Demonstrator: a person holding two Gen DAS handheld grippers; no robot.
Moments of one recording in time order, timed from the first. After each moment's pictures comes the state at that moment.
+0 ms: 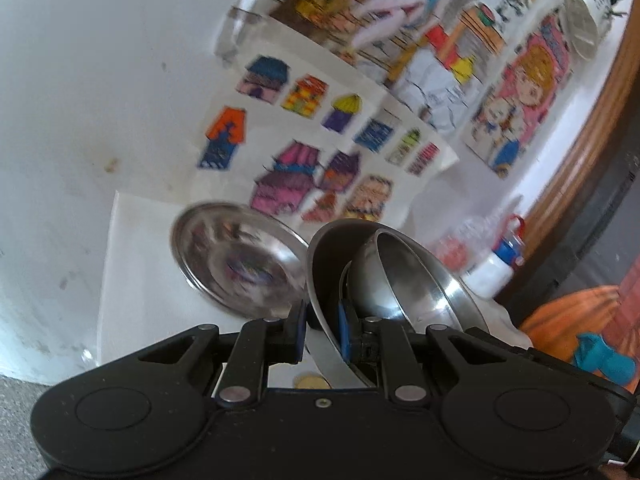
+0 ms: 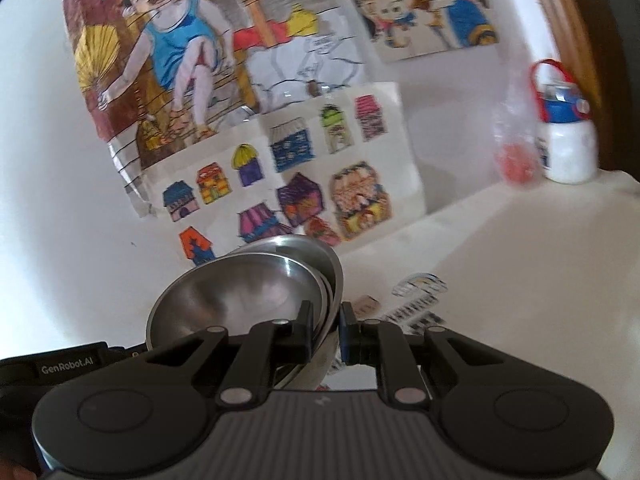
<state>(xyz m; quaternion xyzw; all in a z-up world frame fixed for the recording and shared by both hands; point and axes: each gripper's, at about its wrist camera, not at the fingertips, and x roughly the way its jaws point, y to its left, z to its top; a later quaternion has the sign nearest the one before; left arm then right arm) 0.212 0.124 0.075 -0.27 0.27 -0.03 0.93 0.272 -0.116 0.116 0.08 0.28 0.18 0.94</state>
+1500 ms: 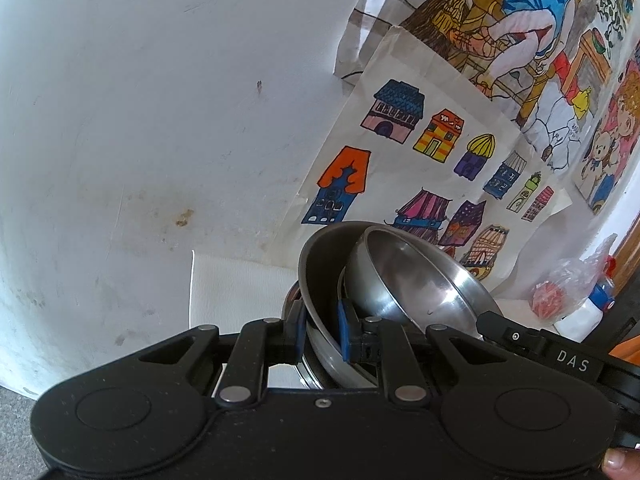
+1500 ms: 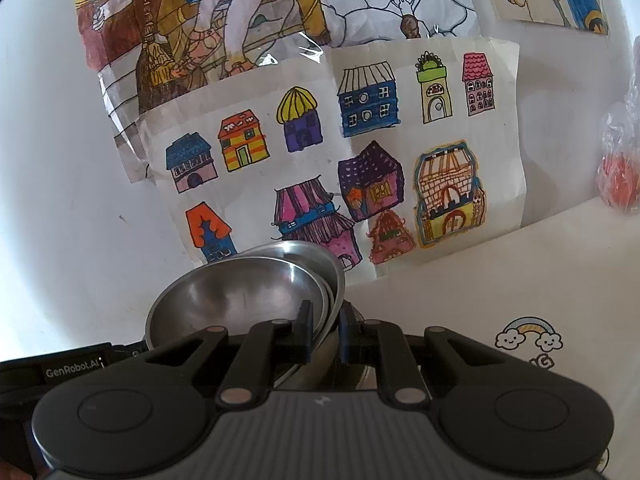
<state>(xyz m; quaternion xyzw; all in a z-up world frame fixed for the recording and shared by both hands) 0.280 0.195 0.046 -0.25 0.27 0.07 0.93 0.363 -0.029 0.068 0.03 0.30 0.23 0.93</state>
